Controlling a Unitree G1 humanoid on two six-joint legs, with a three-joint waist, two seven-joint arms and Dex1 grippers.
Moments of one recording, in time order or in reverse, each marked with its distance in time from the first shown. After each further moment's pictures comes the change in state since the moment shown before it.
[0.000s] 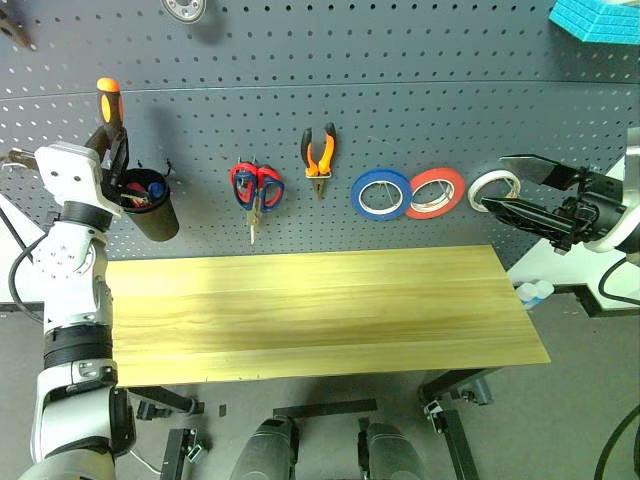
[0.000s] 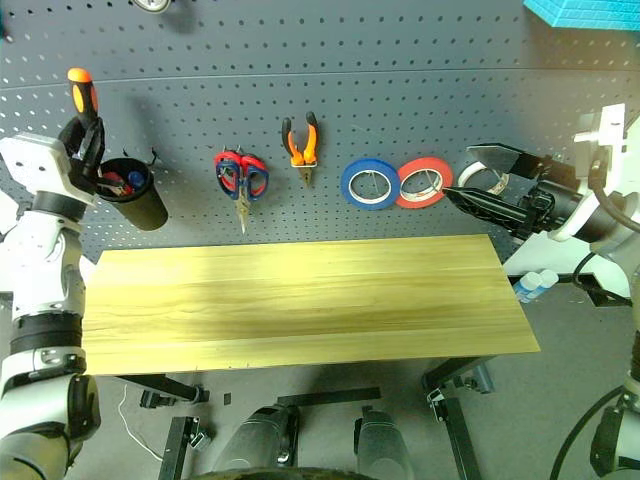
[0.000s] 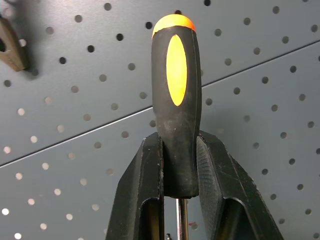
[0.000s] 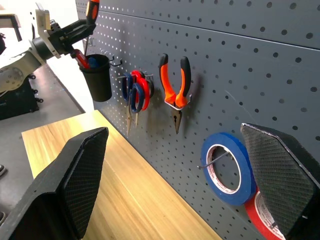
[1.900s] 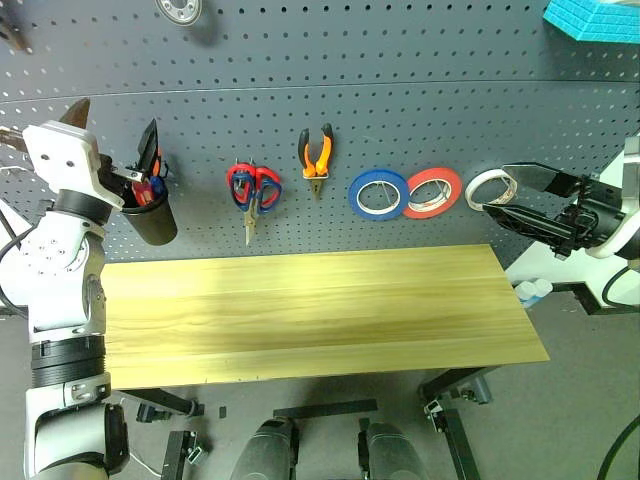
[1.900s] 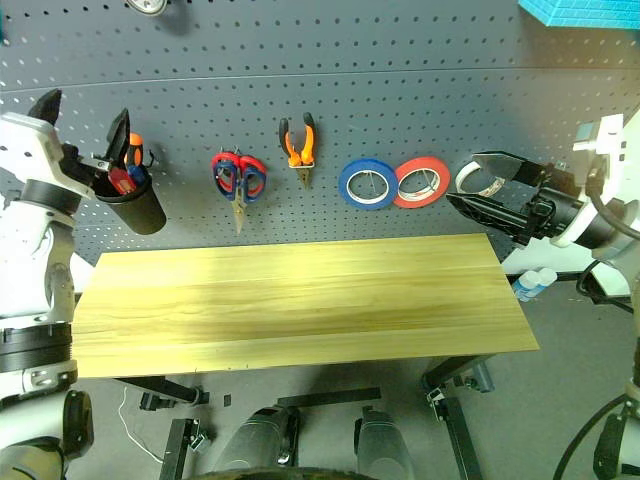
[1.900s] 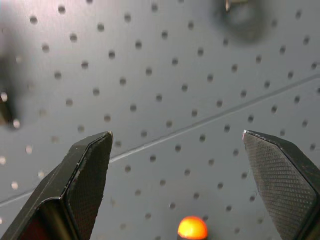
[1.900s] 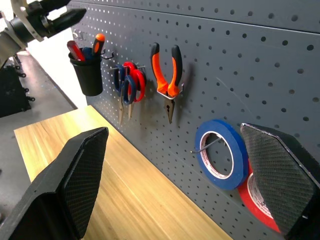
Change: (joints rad) left arm 0.074 0.010 -0.007 -0.399 -0.071 0.297 0.010; right arm 0.033 -0.003 -0.002 0.018 -0.021 -0.022 -0.002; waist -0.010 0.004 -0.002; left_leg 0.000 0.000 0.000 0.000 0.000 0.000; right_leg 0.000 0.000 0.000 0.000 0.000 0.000
